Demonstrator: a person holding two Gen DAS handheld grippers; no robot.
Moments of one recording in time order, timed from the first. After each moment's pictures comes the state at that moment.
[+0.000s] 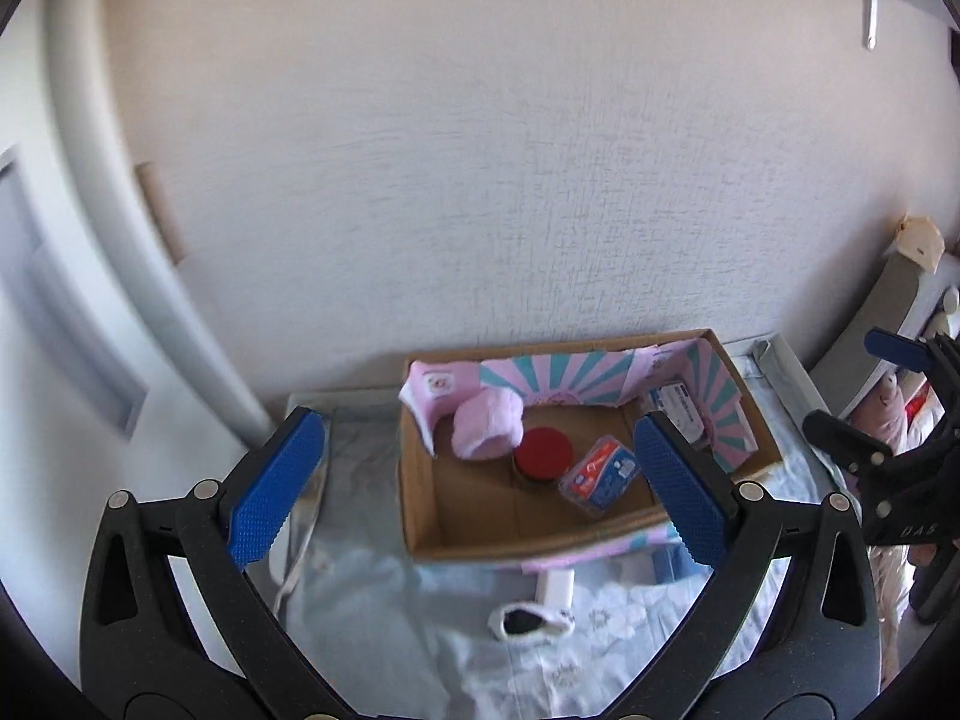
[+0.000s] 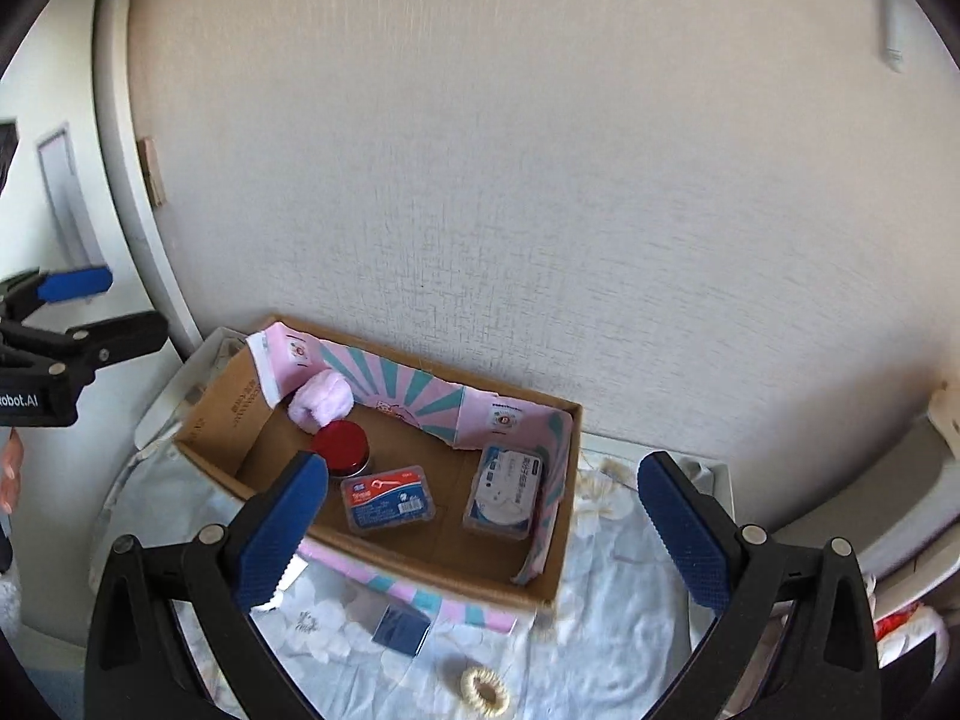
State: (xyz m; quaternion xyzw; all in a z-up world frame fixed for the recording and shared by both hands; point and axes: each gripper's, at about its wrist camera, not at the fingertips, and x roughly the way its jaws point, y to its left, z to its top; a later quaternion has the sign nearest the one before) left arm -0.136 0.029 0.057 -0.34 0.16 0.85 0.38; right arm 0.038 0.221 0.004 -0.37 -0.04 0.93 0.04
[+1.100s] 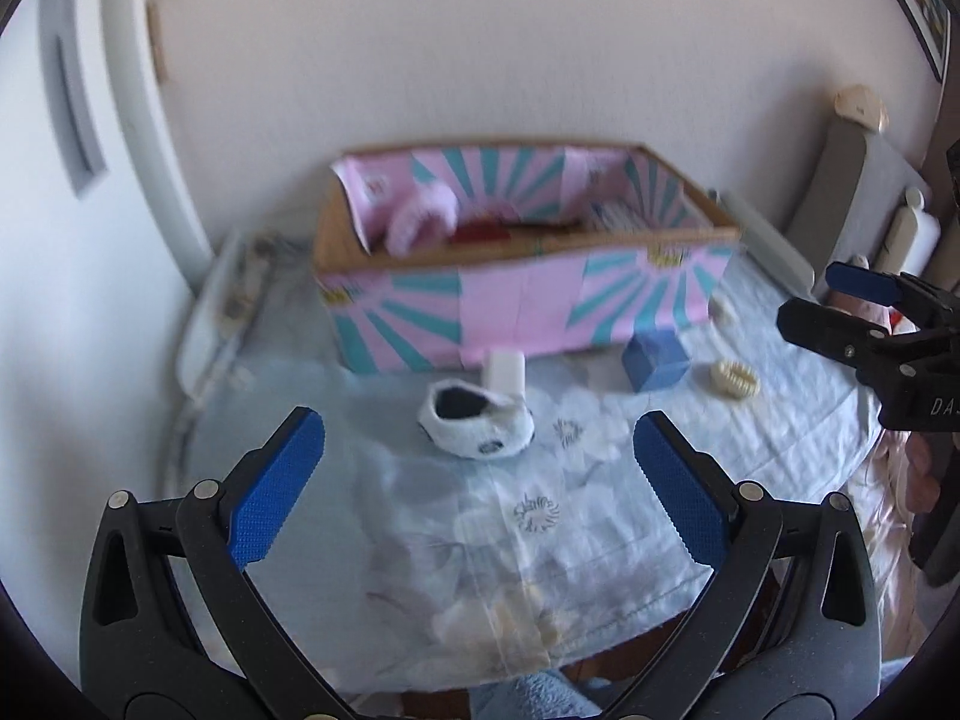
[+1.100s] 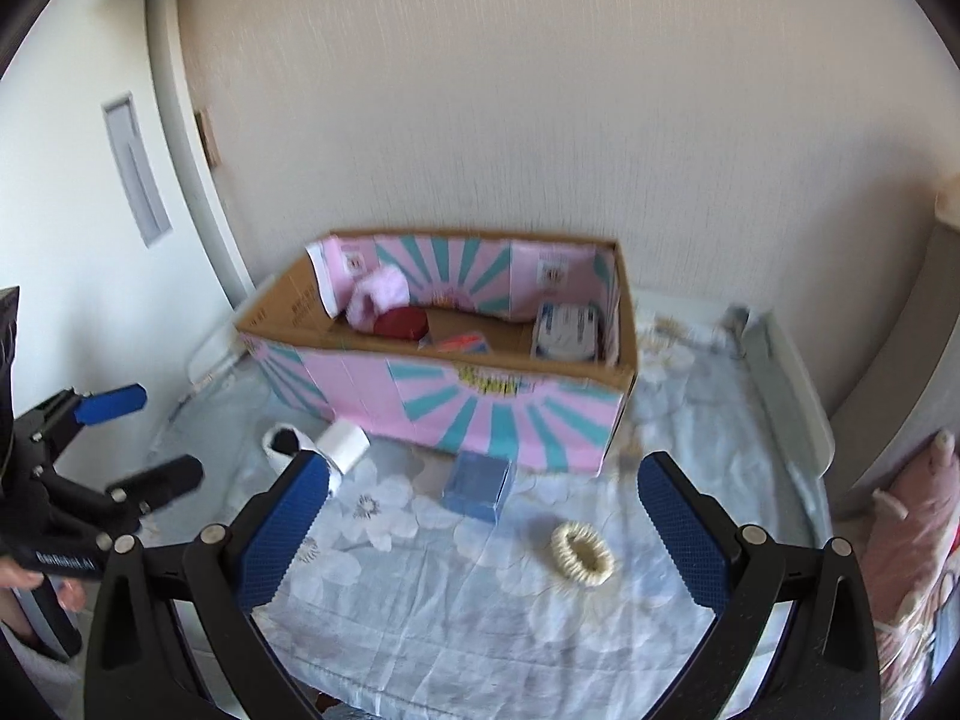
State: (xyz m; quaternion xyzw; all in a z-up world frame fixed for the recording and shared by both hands) left arm -0.040 -0.034 -0.089 -0.36 0.18 0.81 0.43; right arm 0.123 0.198 -0.106 -0.38 0.05 0.93 0.02
